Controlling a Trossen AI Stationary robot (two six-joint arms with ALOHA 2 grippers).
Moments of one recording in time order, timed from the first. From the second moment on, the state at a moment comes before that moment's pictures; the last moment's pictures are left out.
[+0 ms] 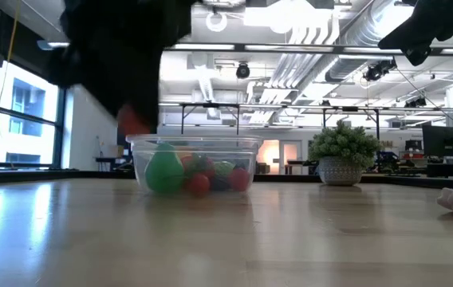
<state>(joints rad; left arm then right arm) -0.37 1.88 1.36 -0.79 -0.27 -1.30 -0.06 0.37 0.60 -0.63 0.10 0.23</state>
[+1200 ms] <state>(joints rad) 0.09 1.84 1.36 -0.69 -0.08 -0.68 -0.06 0.37 0.60 -0.63 0.10 0.23</state>
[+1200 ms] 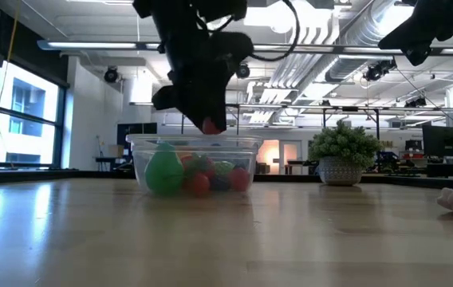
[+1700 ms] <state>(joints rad) 0.10 1.89 1.36 -0.69 -0.01 -0.70 -0.06 0.37 0.60 -0.63 0.10 0.23</state>
